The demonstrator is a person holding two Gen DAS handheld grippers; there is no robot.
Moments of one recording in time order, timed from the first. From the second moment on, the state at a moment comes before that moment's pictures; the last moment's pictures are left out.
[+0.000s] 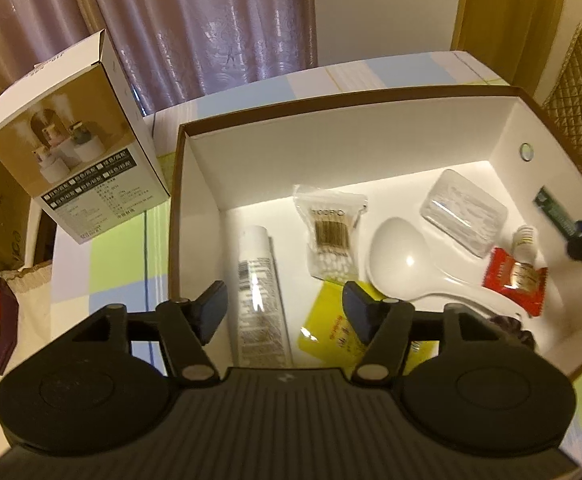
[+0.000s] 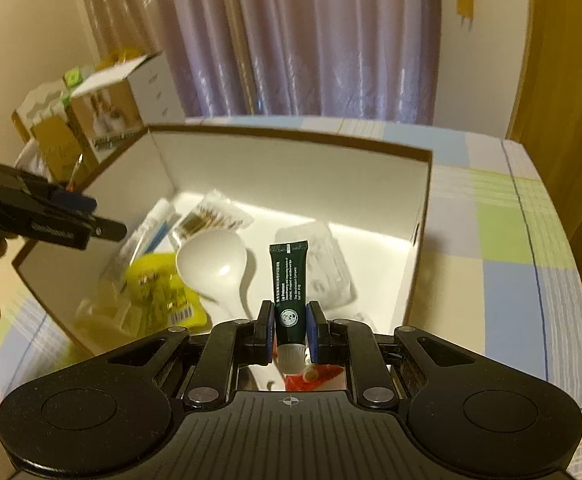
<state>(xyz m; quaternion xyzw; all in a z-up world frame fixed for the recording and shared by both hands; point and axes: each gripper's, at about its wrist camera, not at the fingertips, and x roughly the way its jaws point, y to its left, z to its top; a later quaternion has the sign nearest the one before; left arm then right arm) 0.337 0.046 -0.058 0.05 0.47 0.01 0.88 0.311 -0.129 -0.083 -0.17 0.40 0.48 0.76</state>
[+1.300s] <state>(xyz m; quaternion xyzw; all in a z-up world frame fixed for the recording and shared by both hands) 0.303 0.033 -0.032 0.04 0.47 0.00 0.88 0.308 -0.084 -0.081 -0.36 0.48 0.50 0.62</state>
